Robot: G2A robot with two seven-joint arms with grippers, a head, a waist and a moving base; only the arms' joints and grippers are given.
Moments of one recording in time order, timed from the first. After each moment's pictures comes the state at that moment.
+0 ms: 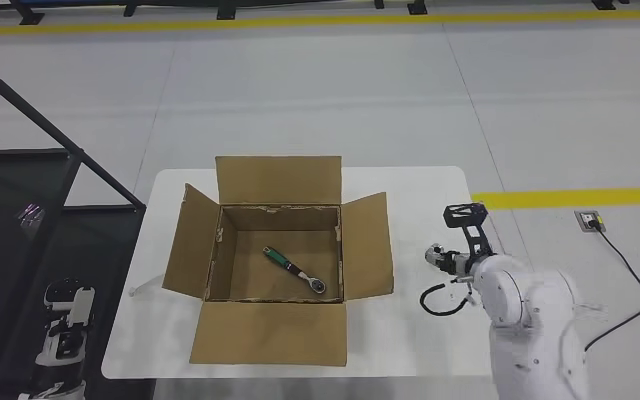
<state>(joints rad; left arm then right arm) 1.79 -1.20 -1.99 -1.92 0.38 -0.58 0.21 -0.98 -1.49 1.61 -1.78 -1.45 -0.10 1.34</state>
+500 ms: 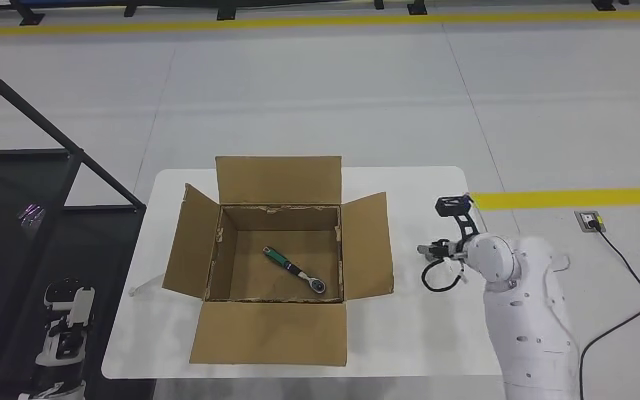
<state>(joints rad) 1.79 -1.20 -1.99 -1.92 0.38 -0.58 0.21 -0.74 -1.46 1.62 -1.31 -1.38 -0.17 1.24</state>
